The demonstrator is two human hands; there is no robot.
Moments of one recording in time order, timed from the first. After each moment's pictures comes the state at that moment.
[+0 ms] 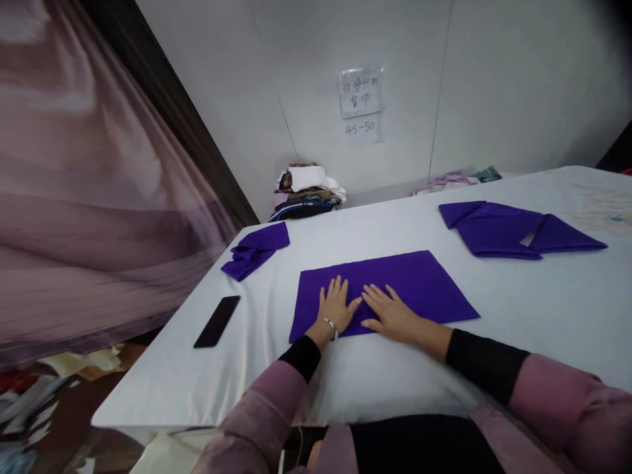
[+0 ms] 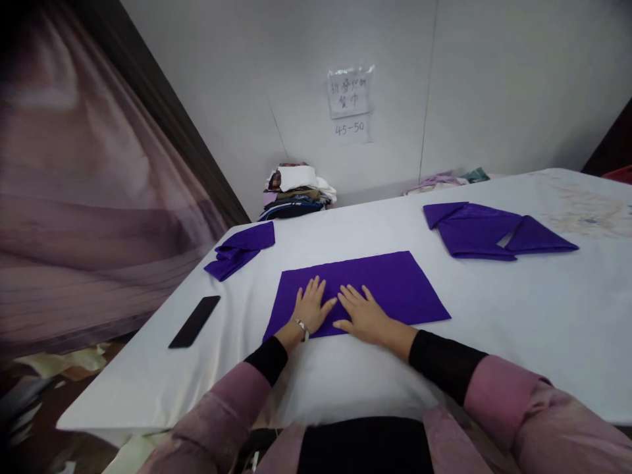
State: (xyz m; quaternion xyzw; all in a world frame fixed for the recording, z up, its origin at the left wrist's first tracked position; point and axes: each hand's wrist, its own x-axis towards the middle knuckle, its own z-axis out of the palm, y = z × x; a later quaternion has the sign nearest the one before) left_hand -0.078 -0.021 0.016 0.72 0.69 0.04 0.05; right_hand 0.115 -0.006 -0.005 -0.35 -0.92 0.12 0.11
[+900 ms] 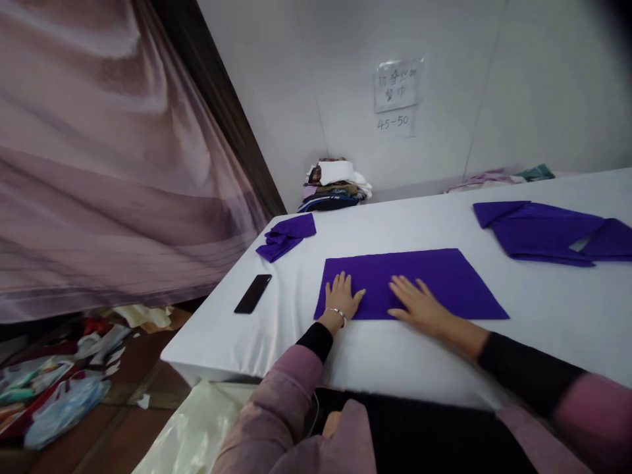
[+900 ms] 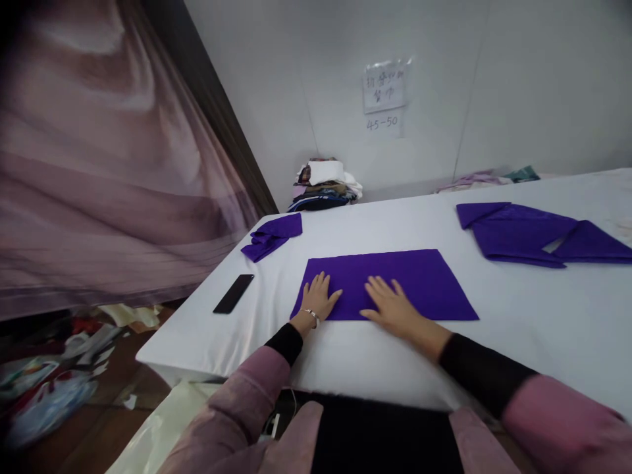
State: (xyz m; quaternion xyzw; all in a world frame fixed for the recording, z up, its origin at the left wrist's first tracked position) left_hand -0.102 -0.054 0.019 0.65 0.76 0.03 0.03; right_hand 0.130 -0.022 0.010 -0.38 -0.91 0.10 0.09
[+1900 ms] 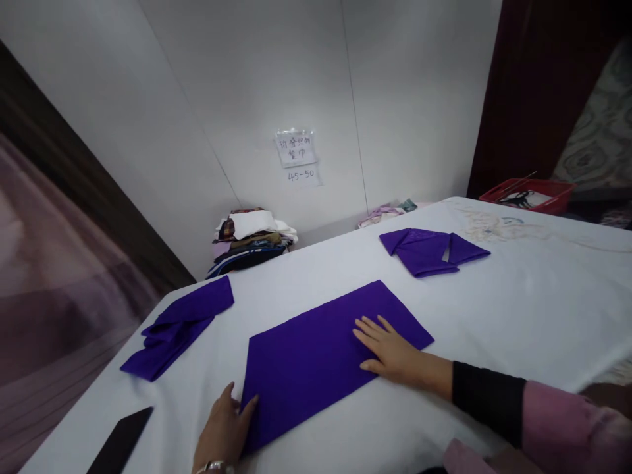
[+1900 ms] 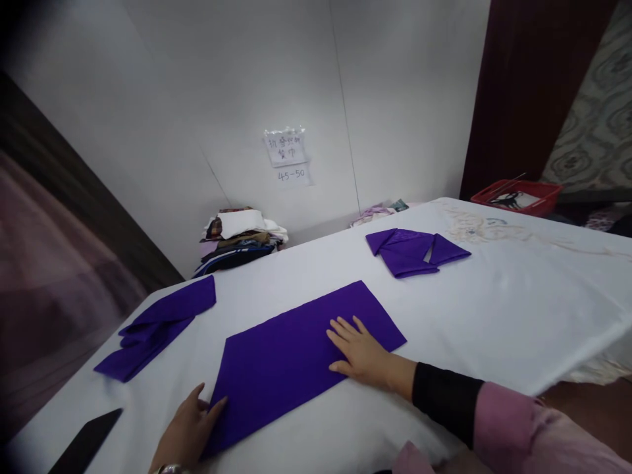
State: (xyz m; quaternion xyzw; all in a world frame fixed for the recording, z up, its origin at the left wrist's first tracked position) left_hand -0.210 -0.056 0.017 0.54 0.82 0.15 0.14; right_hand 0.180 -0.011 0.019 -0.42 -0.88 0.18 0.12
